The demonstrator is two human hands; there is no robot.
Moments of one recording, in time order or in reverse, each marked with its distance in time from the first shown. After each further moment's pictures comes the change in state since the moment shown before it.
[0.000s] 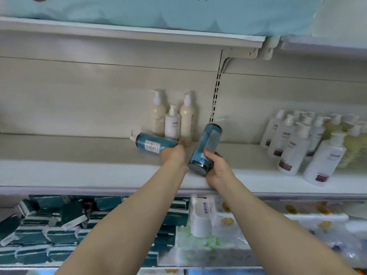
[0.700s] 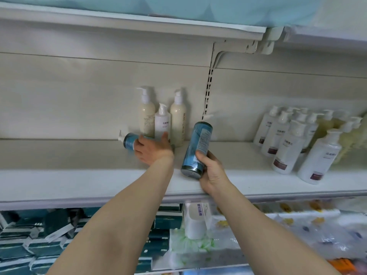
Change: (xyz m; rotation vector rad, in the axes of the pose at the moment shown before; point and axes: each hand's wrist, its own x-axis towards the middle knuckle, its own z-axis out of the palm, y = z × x) left_hand 0.049 0.007 0.008 0.578 0.415 0.418; right_hand 0.008 0.006 -0.010 0.003 -0.086 -0.051
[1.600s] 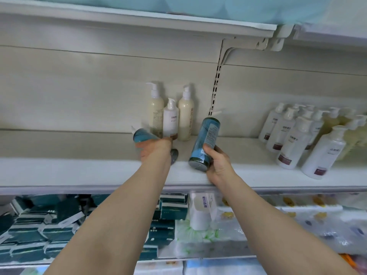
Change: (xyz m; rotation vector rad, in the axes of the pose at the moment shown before) left_hand 0.023 -0.008 -0.025 -0.060 -0.267 -0.440; right_hand -0.005 -0.005 0.005 -0.020 0.085 0.004
